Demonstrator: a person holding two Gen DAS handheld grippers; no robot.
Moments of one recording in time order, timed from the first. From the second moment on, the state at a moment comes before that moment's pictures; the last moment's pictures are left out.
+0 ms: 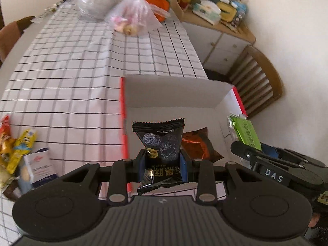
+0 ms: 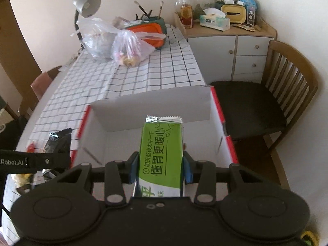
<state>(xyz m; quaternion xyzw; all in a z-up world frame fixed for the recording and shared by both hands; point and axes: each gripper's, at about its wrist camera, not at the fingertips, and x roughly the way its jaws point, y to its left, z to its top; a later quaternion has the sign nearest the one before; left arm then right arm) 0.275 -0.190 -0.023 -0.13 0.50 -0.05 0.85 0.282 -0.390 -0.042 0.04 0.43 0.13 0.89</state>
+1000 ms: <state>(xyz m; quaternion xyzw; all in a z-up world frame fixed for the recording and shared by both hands) 0.348 -0.232 -0.119 -0.10 0.58 -0.02 0.81 0.334 -0.379 -0.112 -0.02 0.48 0.18 0.86</state>
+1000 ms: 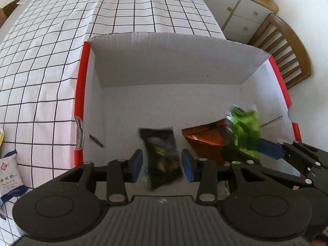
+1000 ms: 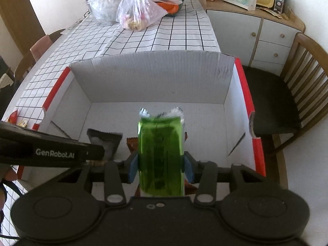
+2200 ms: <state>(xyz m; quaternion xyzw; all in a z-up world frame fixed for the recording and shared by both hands) 0.199 -0.106 -0.020 -0.12 0.42 -0.04 0.90 0.219 -0.302 -0.010 0.03 0.38 0.26 0.89</state>
